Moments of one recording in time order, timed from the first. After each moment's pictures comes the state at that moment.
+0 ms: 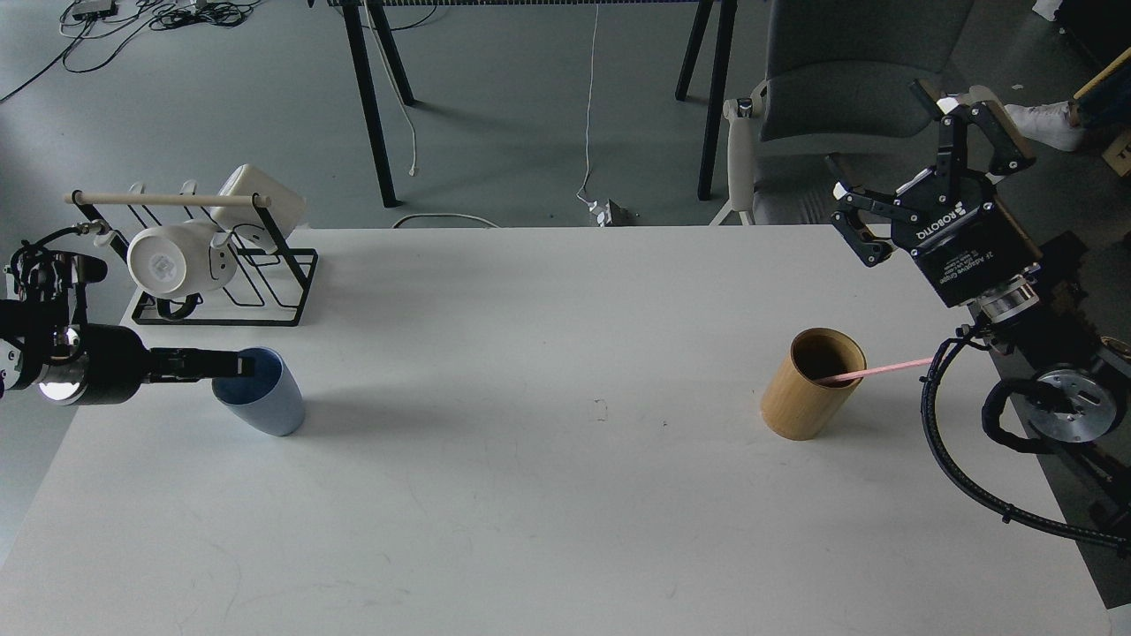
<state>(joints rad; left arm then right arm) -0.86 0.85 -0.10 -0.81 1.45 -0.49 -0.49 0.46 -0.60 0.88 1.21 -0.26 0.49 0.49</state>
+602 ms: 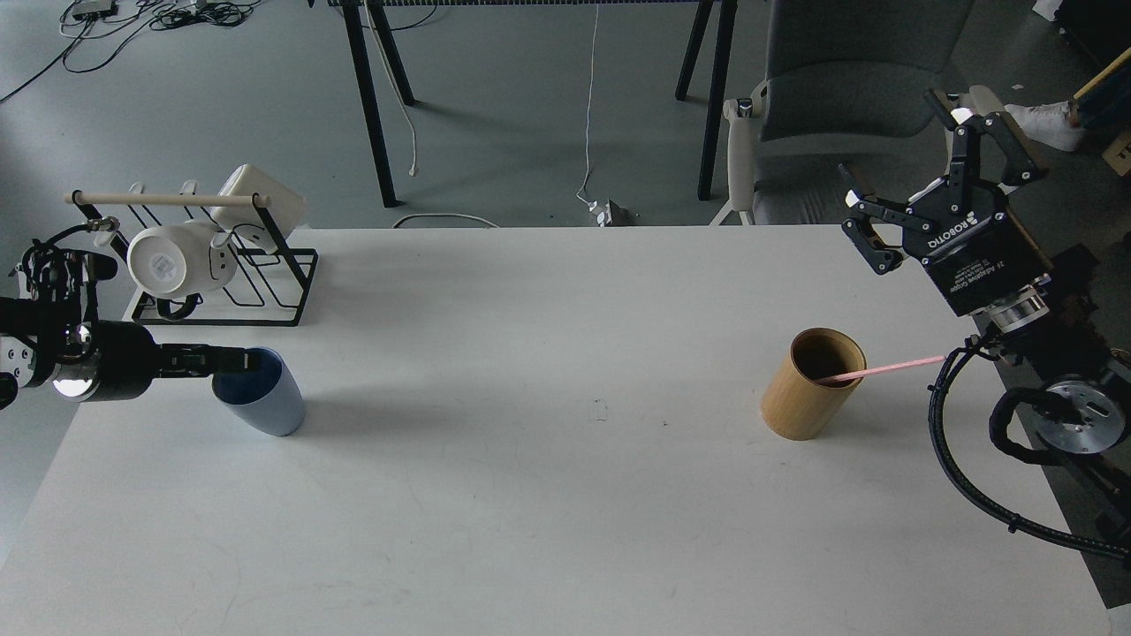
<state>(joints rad) -0.86 0.83 -0.09 -0.81 1.45 -0.43 -0.49 0.42 -0.60 0.91 1.21 -0.26 0.49 0.49</state>
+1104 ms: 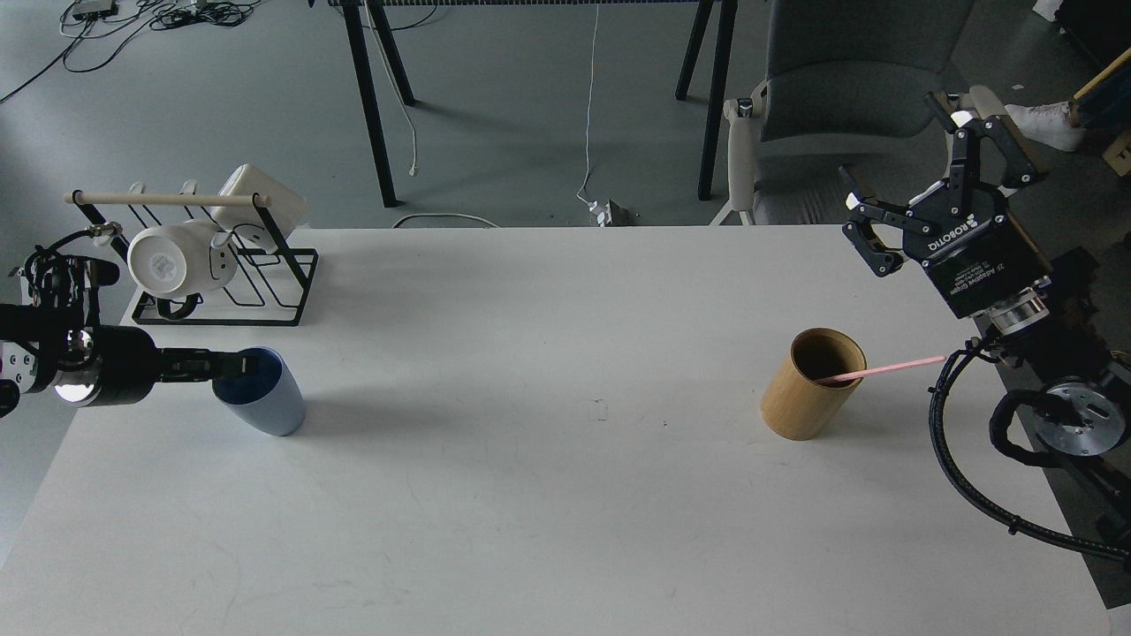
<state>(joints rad) -0.85 0.83 -0.09 -0.82 1.46 -0.43 -0.49 0.42 -0.60 0.91 1.21 -0.26 0.49 0.49</state>
